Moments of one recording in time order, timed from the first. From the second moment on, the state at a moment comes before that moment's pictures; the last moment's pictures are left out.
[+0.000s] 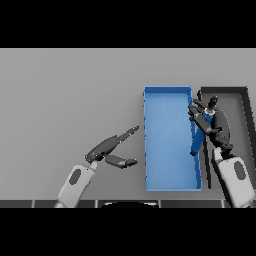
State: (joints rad) left arm -0.17 0.04 -0.40 -1.62 -0.13 -0.40 0.08; right arm -0.21 -0.56 0.14 -1.84 -0.41 -0.39 0.61
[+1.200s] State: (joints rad) left arm -0.17 0.04 -0.40 -1.62 -0.14 -0.39 0.11; right arm -0.63 -1.07 1.08 -1.65 -0.91 -0.64 0.60
